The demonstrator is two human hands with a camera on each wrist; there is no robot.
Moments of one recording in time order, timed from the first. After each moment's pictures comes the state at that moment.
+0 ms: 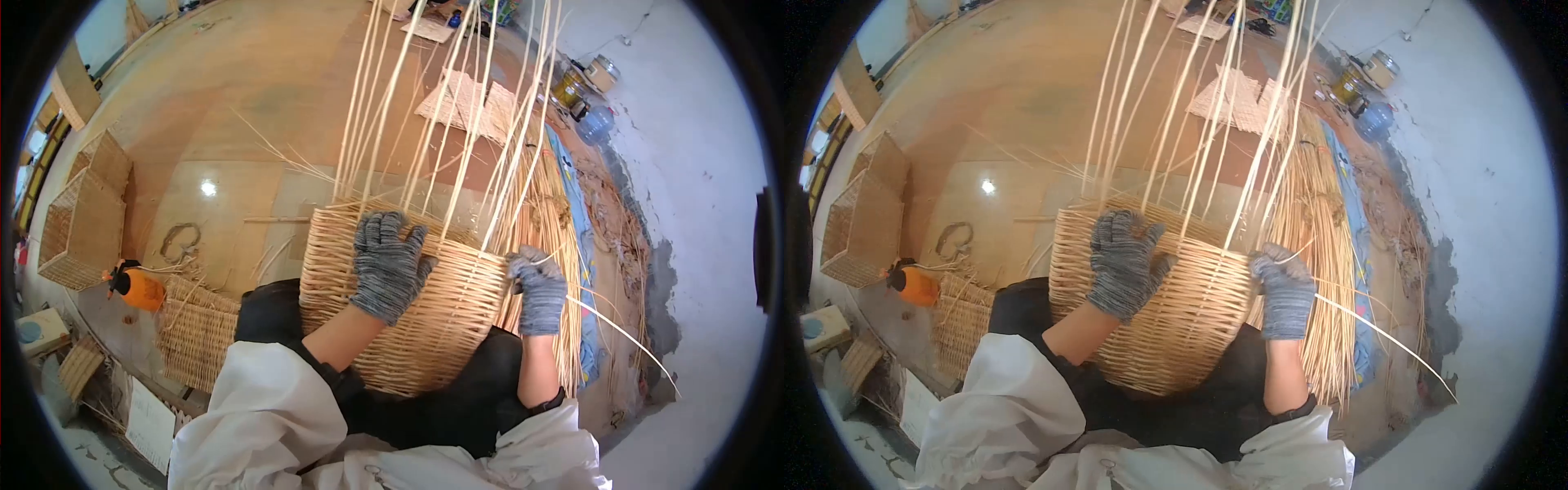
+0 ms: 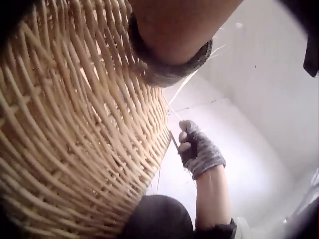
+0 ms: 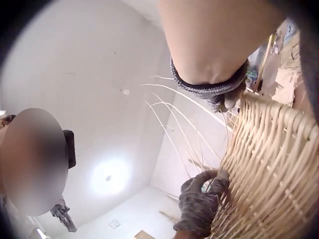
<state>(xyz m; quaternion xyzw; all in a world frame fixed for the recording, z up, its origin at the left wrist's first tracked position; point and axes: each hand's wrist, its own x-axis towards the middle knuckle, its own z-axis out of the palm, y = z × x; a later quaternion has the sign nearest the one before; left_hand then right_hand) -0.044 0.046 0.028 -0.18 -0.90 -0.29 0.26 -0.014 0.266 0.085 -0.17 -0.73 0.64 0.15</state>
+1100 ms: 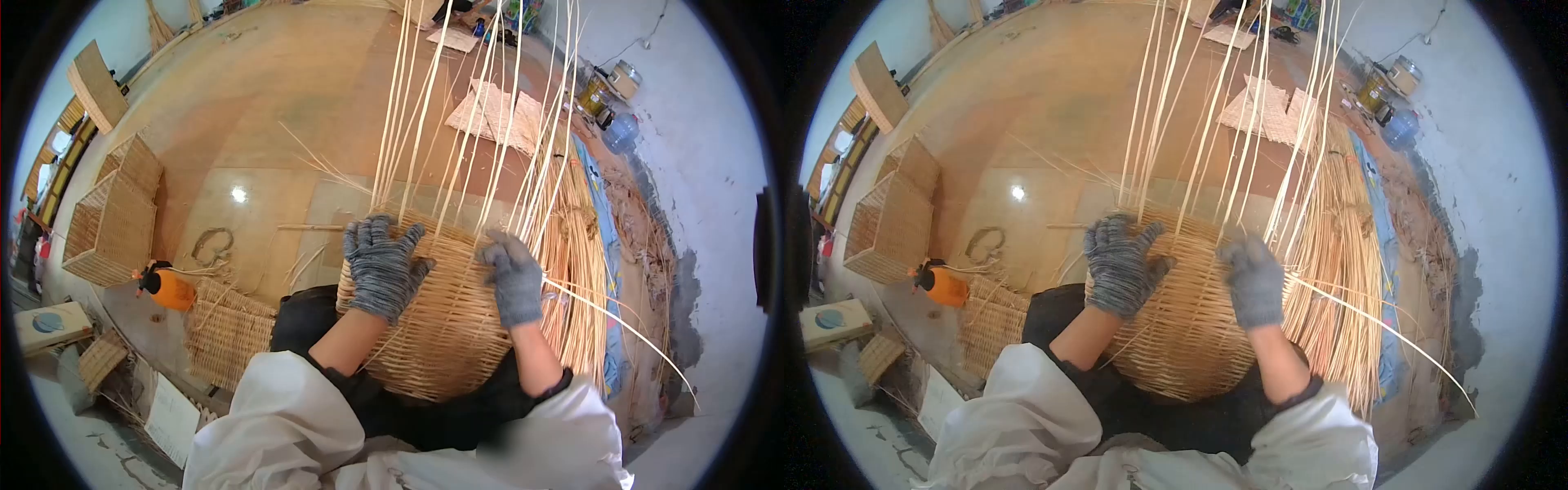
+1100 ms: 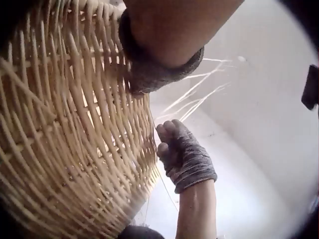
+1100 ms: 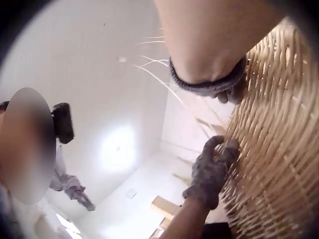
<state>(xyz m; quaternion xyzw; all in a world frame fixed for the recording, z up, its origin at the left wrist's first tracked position) -0.034 -0.004 0.053 -0.09 -0.95 -0.20 0.23 -0.046 0.204 0.066 0.01 -0.85 0.51 0.10</state>
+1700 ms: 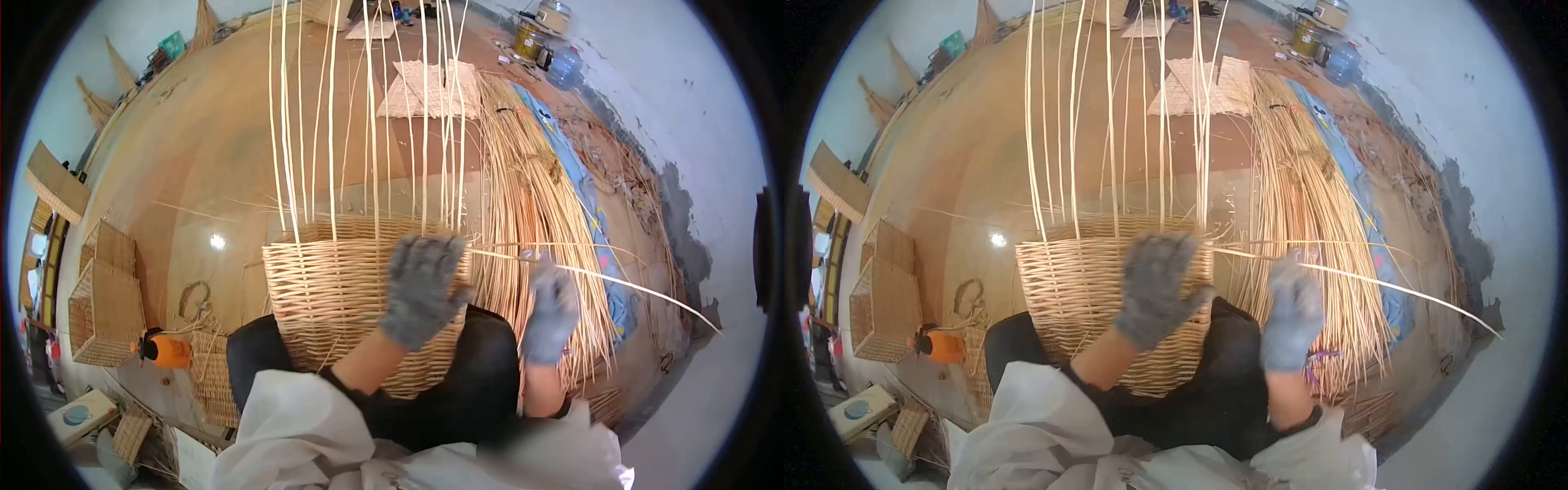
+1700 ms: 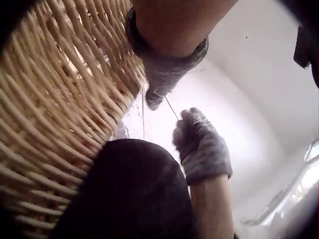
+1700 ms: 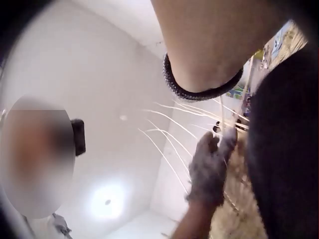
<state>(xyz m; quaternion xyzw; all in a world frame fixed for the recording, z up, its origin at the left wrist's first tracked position) -0.016 0.134 0.046 -0.35 -0.87 -0.27 0.23 0.073 0.306 0.076 -0.12 -0.84 0.39 0.36</state>
